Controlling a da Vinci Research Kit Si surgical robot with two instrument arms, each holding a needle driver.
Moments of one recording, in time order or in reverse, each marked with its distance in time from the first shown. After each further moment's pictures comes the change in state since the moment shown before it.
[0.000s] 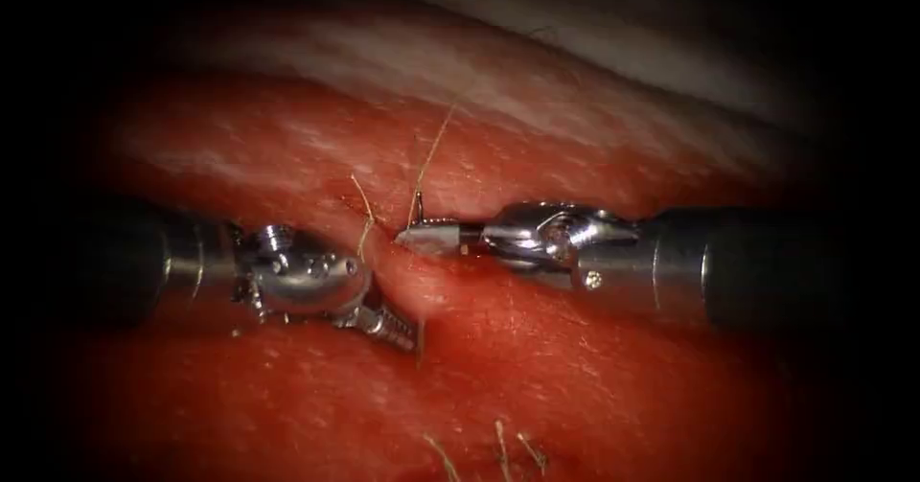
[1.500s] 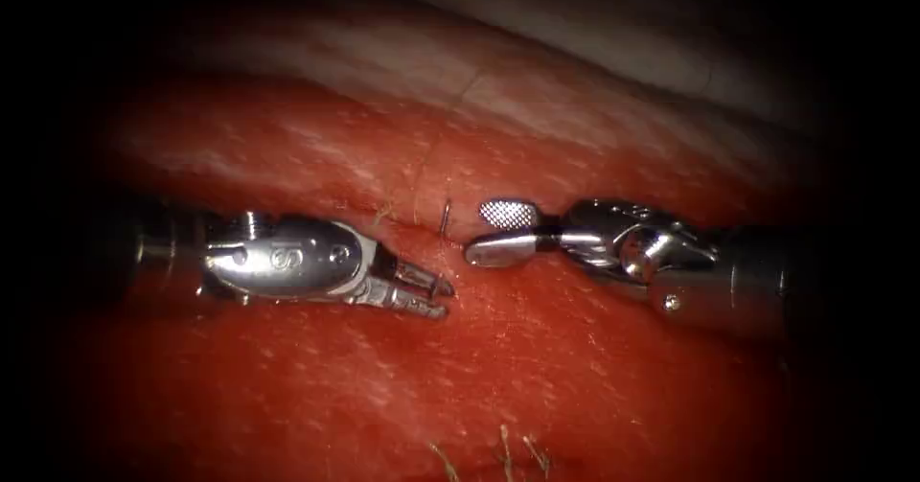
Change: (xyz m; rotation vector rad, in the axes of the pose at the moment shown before) right arm 0.003 0.001 -0.005 -0.218 0.139 -0.494; left arm 0.003 0.001 -0.001 0.002 0.350 0.461
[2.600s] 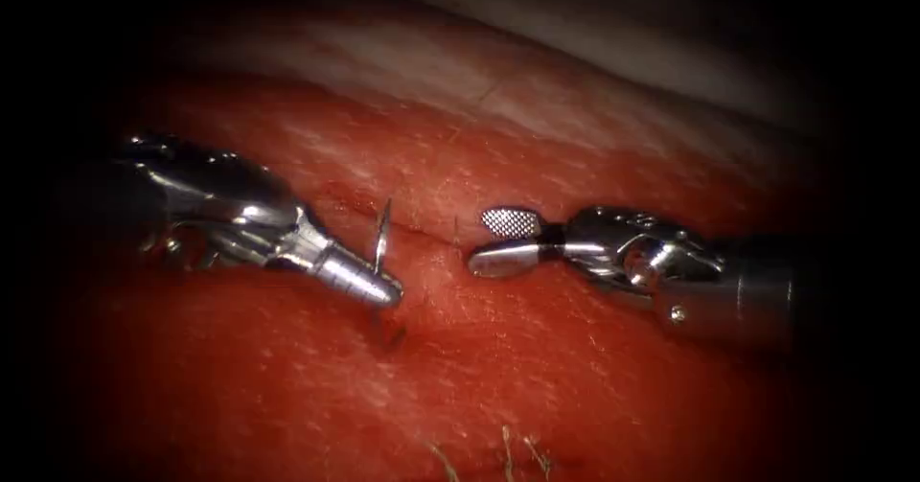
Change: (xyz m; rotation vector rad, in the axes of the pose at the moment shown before) right arm 0.000 -0.001 -0.001 -0.004 -0.002 -0.017; left arm 0.012 0.004 -0.008 -0.439 0.388 -0.927
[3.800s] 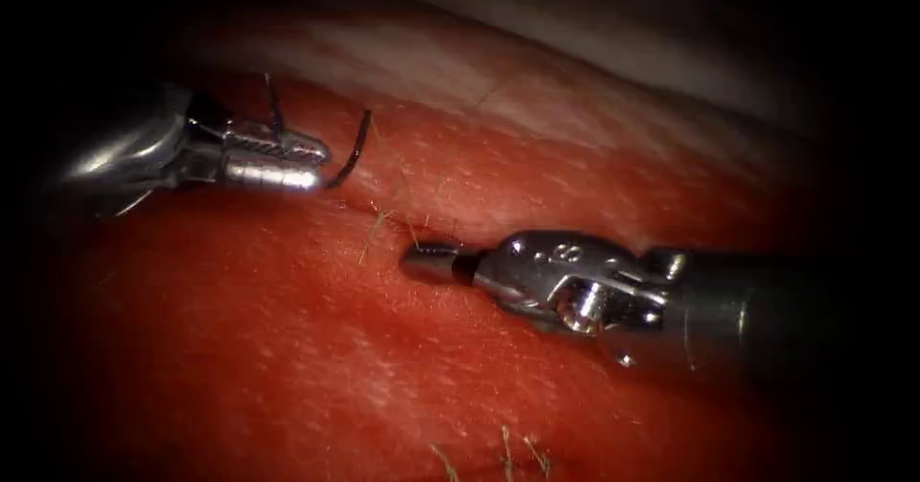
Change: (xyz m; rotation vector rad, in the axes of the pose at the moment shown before) right arm -0.001 -0.008 0.003 -0.034 -0.254 -0.330; left arm 0.003 0.006 -0.004 0.259 0.002 0.846
